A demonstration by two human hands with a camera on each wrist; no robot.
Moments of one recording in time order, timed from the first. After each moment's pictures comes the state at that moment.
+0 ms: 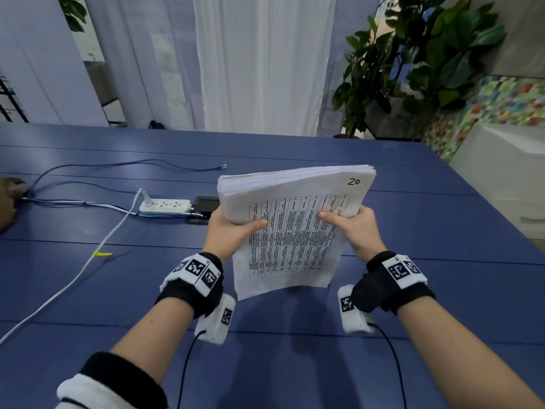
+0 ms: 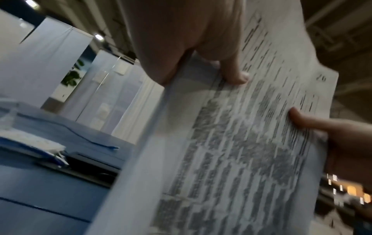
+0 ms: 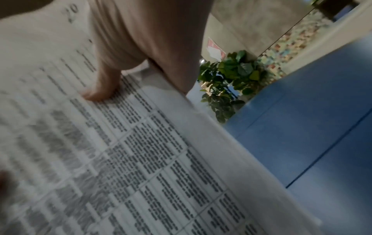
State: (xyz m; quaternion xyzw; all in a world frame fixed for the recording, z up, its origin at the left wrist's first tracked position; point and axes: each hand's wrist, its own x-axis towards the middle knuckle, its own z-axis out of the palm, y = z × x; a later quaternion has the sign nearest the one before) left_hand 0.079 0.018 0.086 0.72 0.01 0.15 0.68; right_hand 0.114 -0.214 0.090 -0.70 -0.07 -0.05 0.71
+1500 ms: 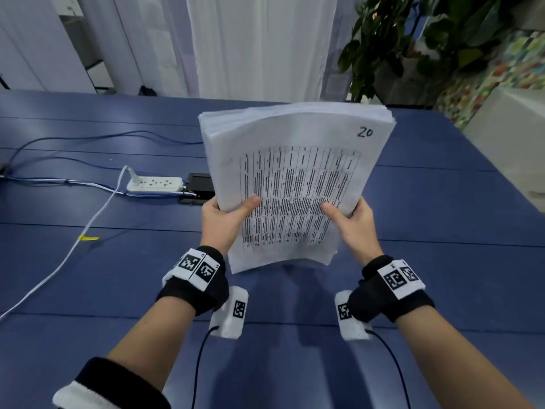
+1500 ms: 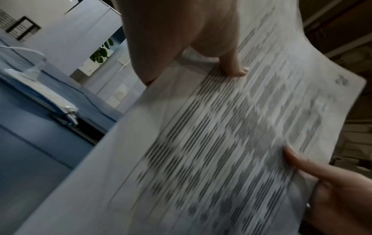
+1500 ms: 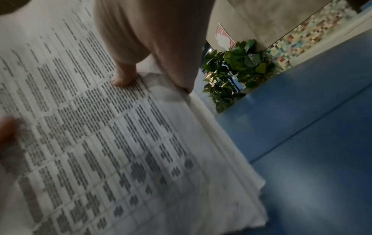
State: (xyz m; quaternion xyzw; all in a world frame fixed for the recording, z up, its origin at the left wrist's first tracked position) left_hand 0.097 0.010 0.064 0.63 0.08 0.16 0.75; right_hand 0.124 -0.208 0.048 -0.71 -0.04 -0.07 0.70
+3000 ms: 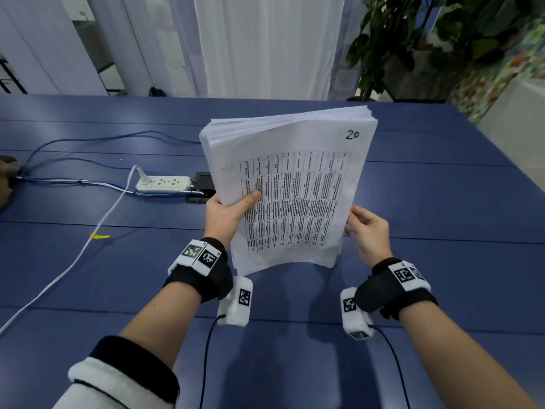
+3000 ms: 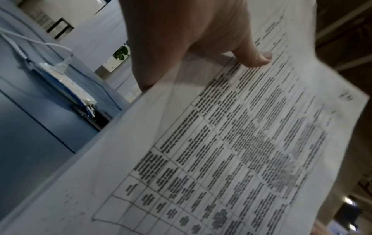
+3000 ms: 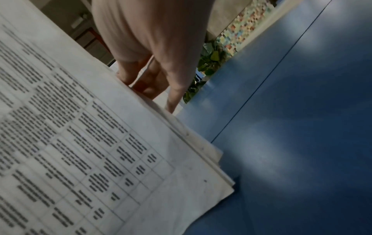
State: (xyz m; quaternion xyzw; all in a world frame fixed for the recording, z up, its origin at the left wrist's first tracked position) left_hand 0.109 0.019 0.059 0.62 0.10 0.13 0.77; right_hand 0.137 -0.228 0.008 -0.67 0.06 -0.04 0.74
